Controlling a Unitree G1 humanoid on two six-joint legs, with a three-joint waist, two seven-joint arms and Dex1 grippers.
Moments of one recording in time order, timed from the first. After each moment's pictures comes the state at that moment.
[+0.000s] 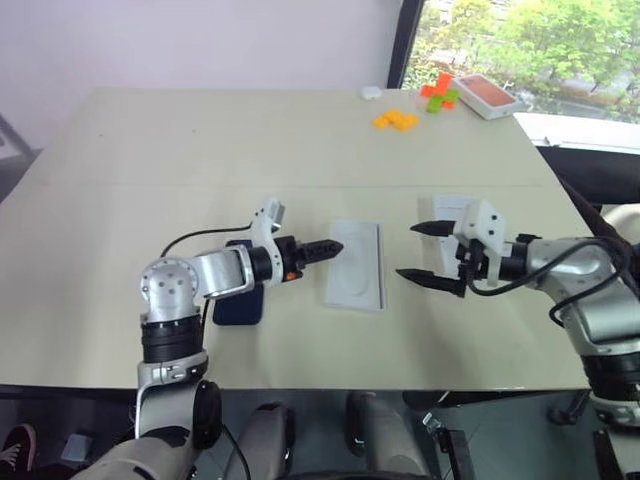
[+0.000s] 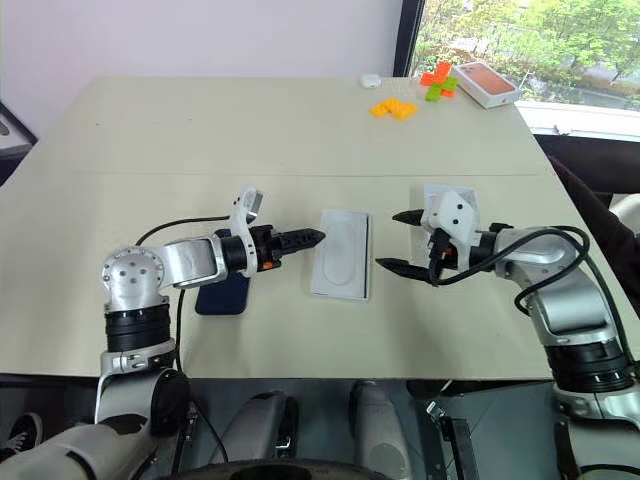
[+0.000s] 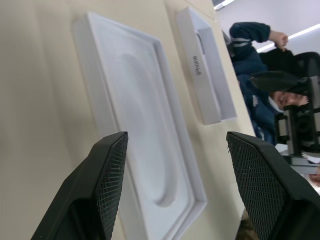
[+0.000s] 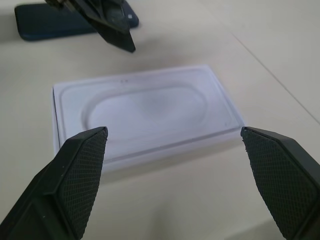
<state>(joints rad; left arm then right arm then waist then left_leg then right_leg) -0.60 0.16 0.28 -0.05 -1.15 1.42 0.04 -0.36 -0.79 -0.01 -0.15 0.34 0.39 1.06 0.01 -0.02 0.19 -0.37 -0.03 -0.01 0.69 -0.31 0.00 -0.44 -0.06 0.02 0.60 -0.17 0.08</state>
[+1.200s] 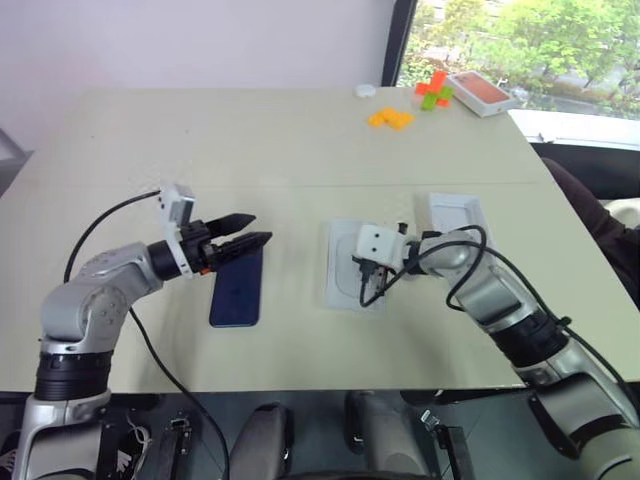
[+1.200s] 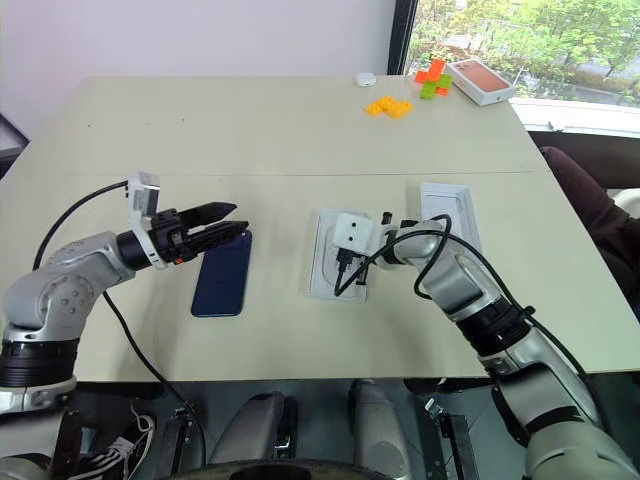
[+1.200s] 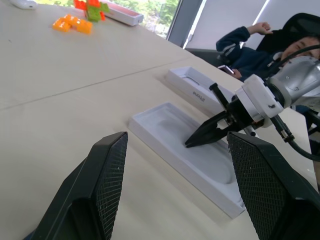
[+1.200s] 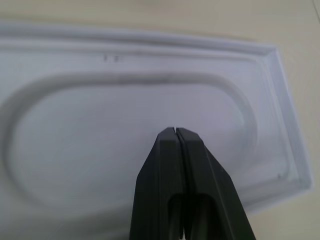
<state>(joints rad) -0.37 0.63 0.17 -0.12 -0.75 0.68 -0.89 -0.63 -0.63 0.46 -0.04 -0.16 0.47 0.89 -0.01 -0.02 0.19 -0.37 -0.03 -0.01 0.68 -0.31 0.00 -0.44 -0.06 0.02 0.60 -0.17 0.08</state>
